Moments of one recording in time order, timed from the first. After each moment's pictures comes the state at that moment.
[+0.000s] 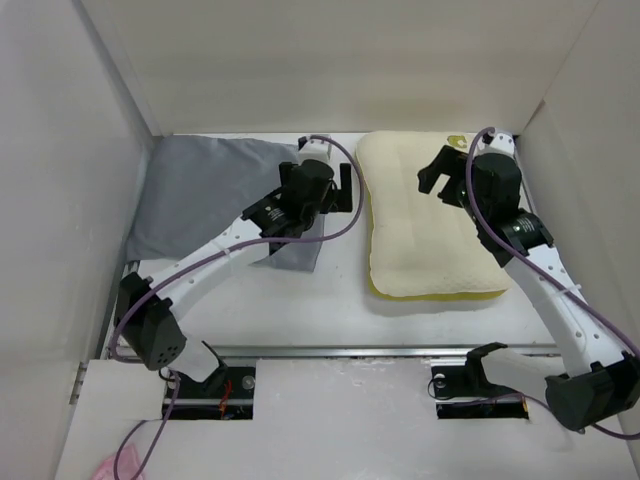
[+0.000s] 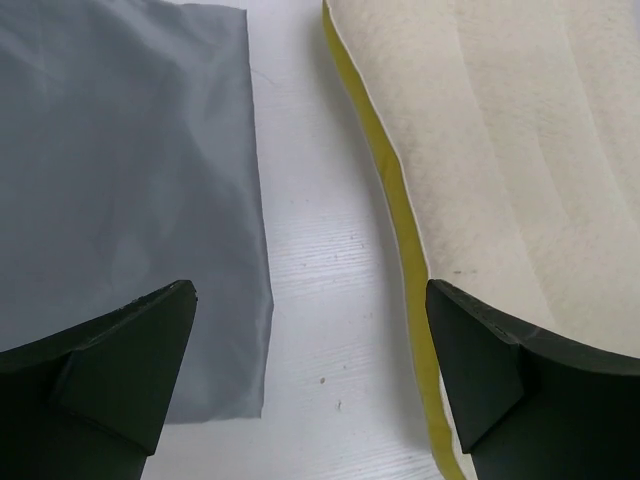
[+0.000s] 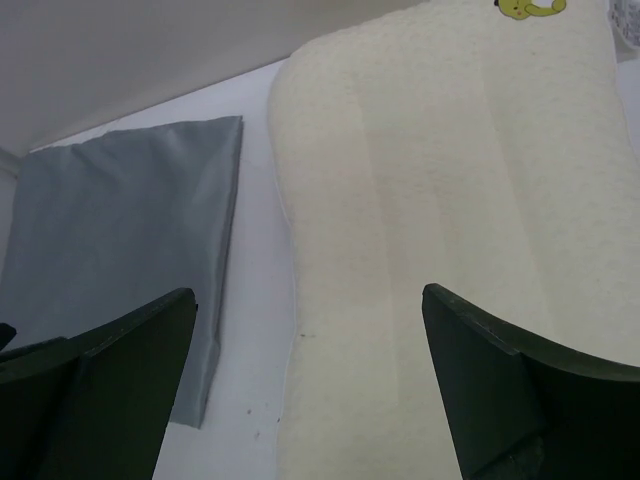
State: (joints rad) left arm -0.79 1.46 1.32 -0.35 -0.45 -0.43; right arm 0.31 1.12 1.18 -0.38 0.20 0.48
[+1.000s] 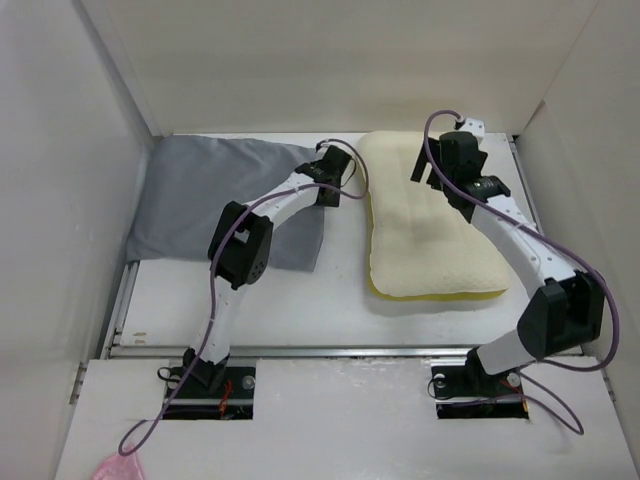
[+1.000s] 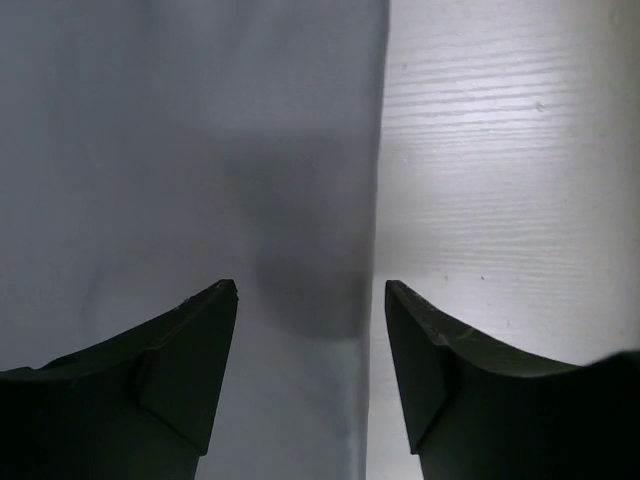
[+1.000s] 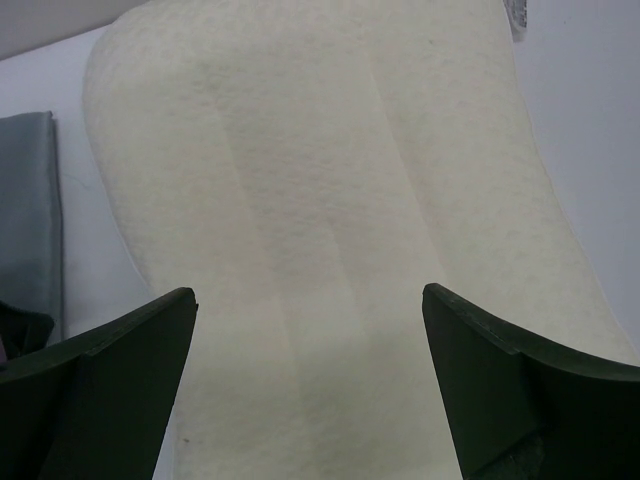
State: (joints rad) left arm -0.60 2.25 1.88 -0.62 -0.42 -0.38; right arm 0.28 1.46 1.30 -0.40 0.39 0.39
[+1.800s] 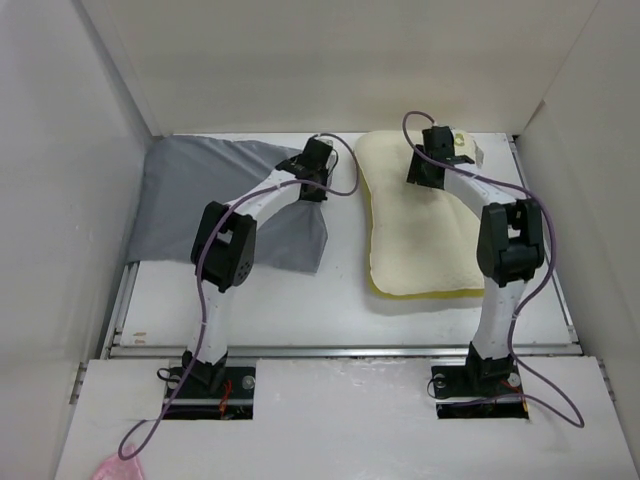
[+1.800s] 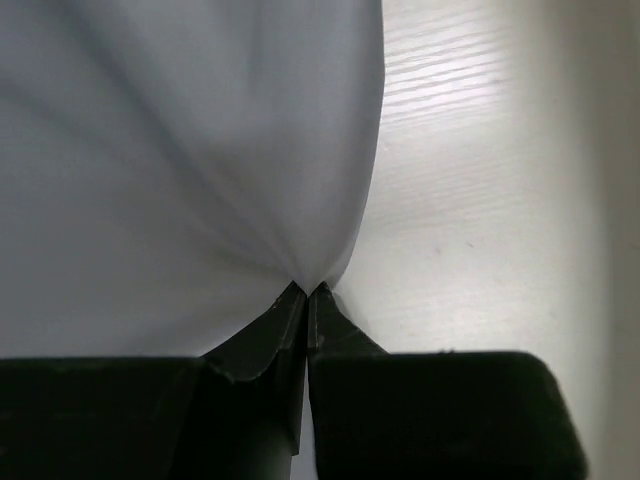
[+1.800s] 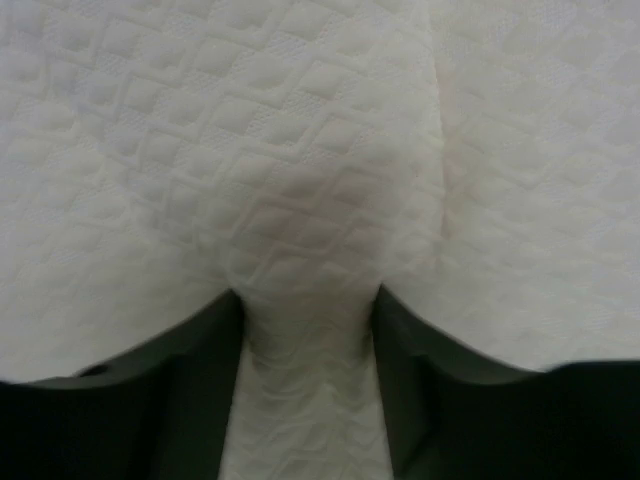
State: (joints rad) left arm -0.52 2.18 1.78 -0.52 -0.19 -0.26; right arm 0.18 2.04 1.61 -0.36 0.21 0.33
